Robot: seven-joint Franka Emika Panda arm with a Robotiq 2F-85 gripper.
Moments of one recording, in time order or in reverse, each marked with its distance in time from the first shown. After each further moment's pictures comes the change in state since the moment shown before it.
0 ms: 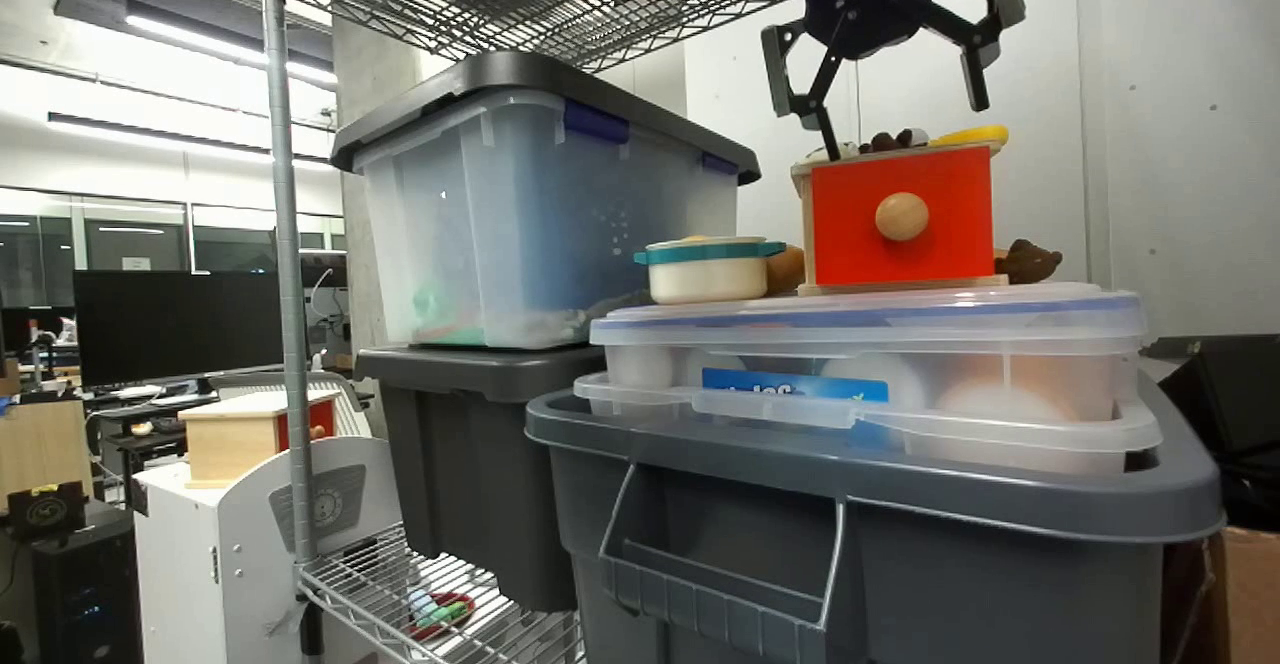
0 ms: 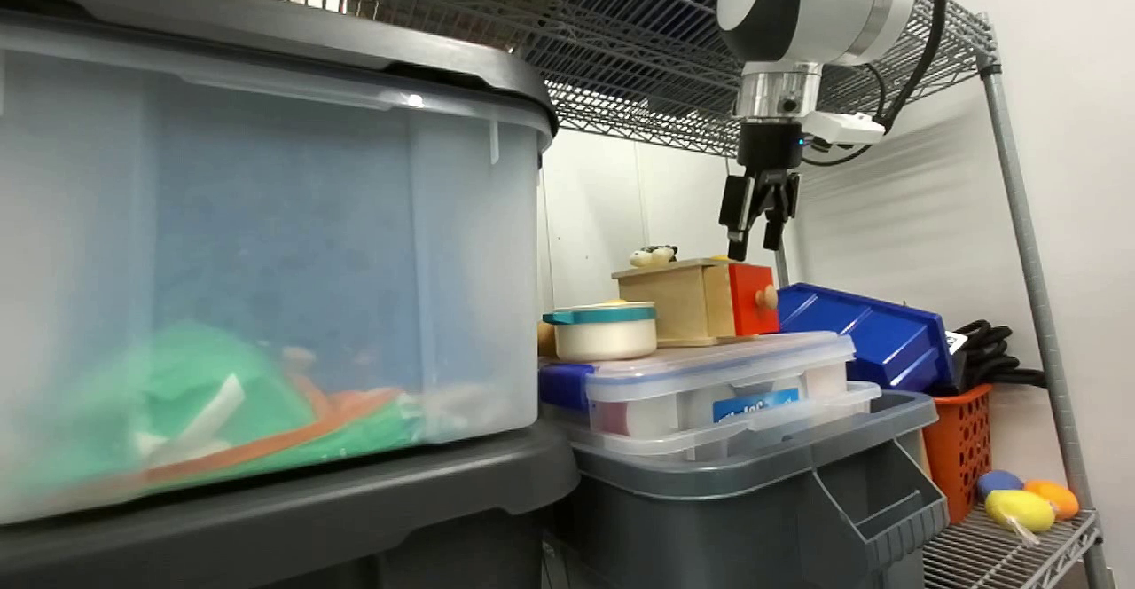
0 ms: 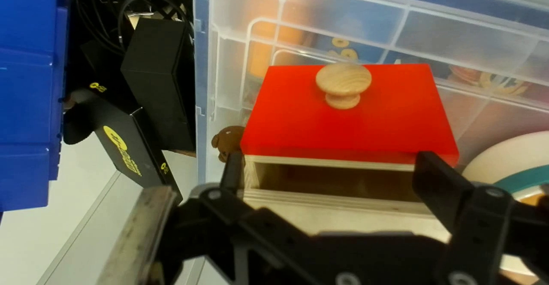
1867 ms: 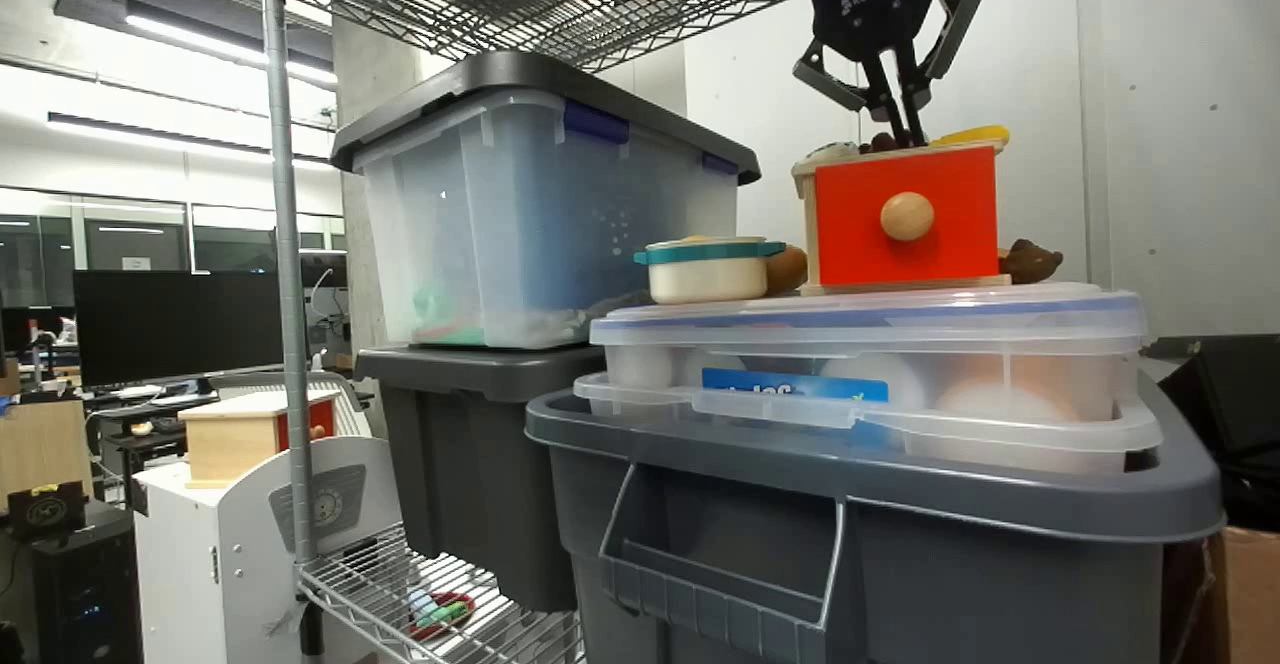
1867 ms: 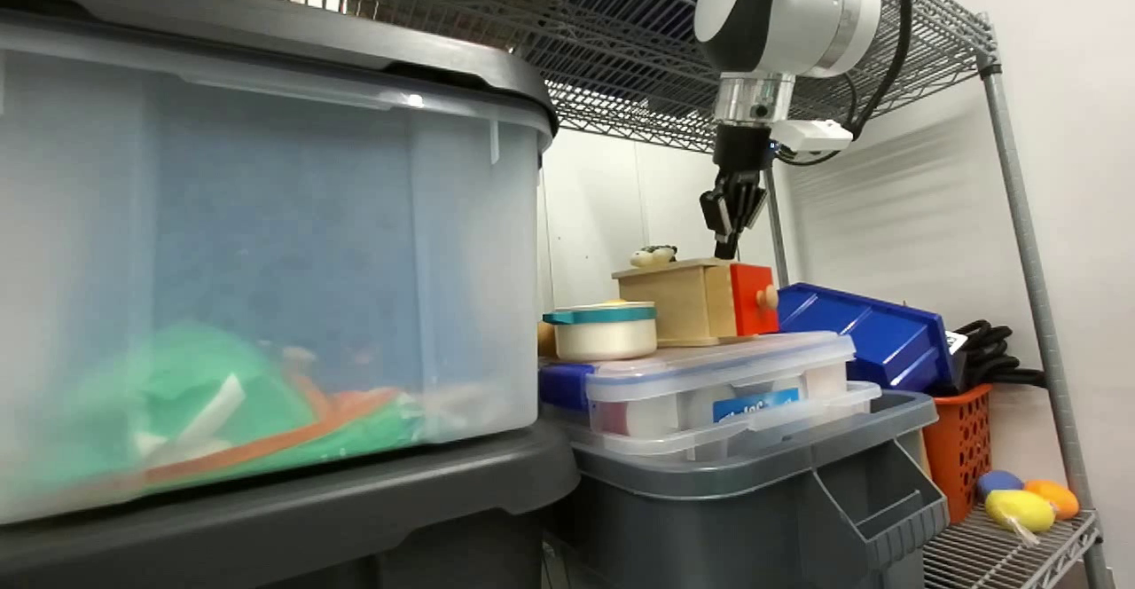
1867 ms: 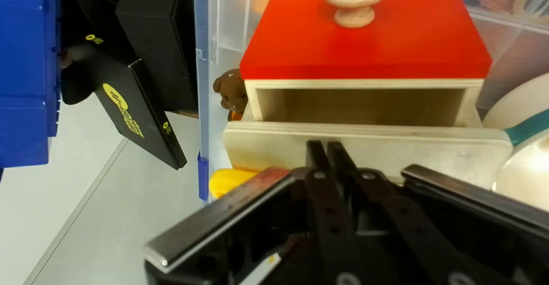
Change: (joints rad) arm 0.001 0.079 0.020 0.113 0.014 0.036 0.016
